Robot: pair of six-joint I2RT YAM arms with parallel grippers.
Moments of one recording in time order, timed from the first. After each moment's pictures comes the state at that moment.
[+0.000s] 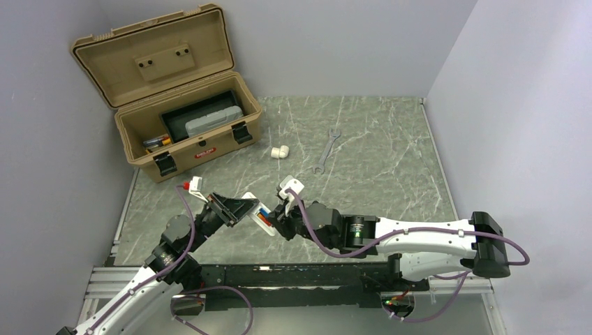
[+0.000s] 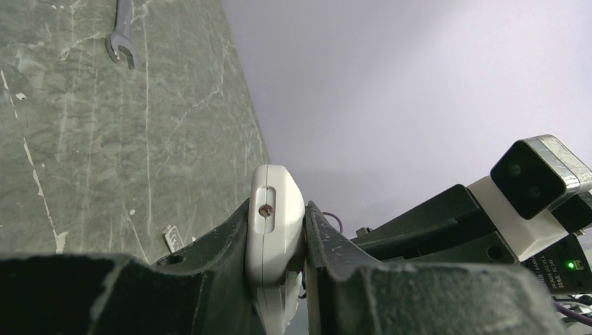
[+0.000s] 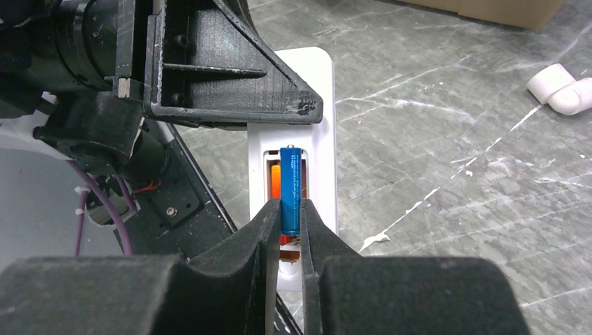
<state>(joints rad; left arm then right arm) -0.68 0.20 0.16 0.13 0.08 -1.20 1.39 1.17 0.83 0.05 0.36 0.29</state>
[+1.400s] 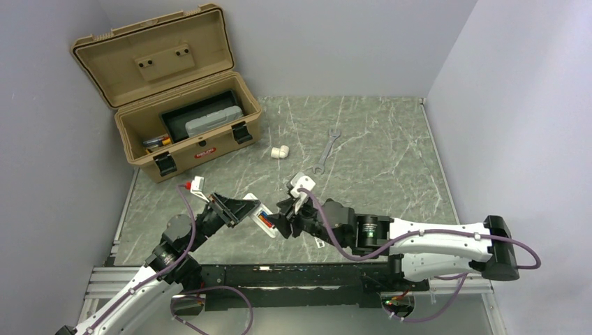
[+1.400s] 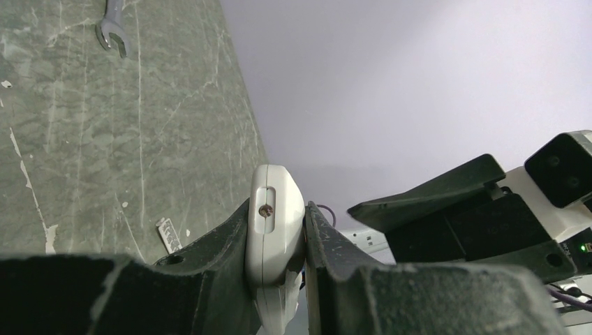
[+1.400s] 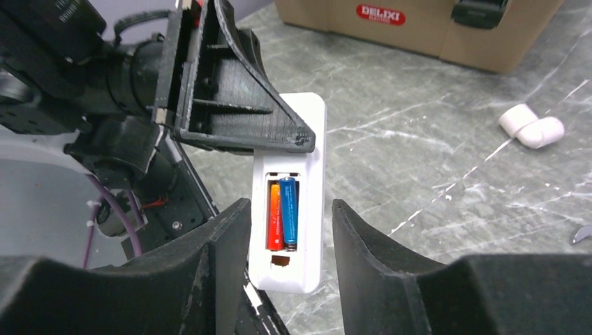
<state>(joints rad) -0.68 0.22 0.16 0.14 0.11 -1.22 1.39 1.08 0.83 0.04 0.38 0.23</state>
